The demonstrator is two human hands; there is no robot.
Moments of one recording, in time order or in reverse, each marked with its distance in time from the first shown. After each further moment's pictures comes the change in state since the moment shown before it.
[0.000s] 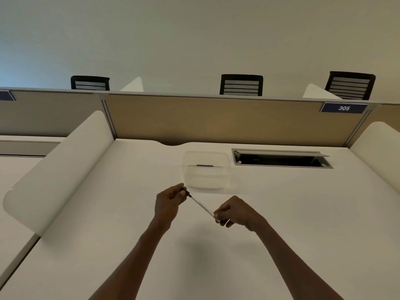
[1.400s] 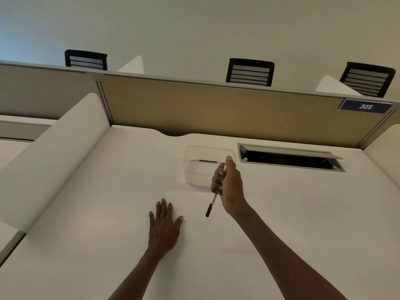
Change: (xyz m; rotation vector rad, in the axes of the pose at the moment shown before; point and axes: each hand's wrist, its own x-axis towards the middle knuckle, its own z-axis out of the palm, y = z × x) left_hand 0.008 -0.103 -0.042 1.332 -0.073 0.022; right_hand 0.062 -0.083 0.018 0.844 0.392 -0.217
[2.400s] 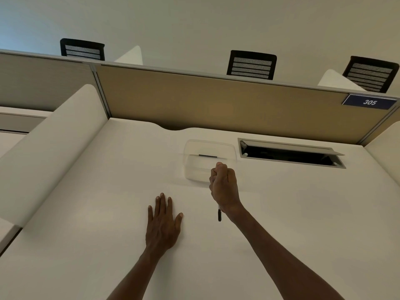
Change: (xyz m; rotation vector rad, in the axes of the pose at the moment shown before) left_hand -0.003 -0.001 0.005 0.134 0.068 0.035; right_hand -0.010 0.014 0.009 -0.437 -0.015 -0.185
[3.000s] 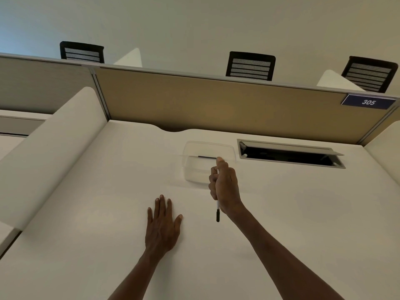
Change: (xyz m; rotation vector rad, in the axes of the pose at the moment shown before) left_hand -0.002 0.001 -0.002 0.009 -0.002 0.005; right_hand -0.004 -0.017 -0.006 0.173 -0.030 0.098
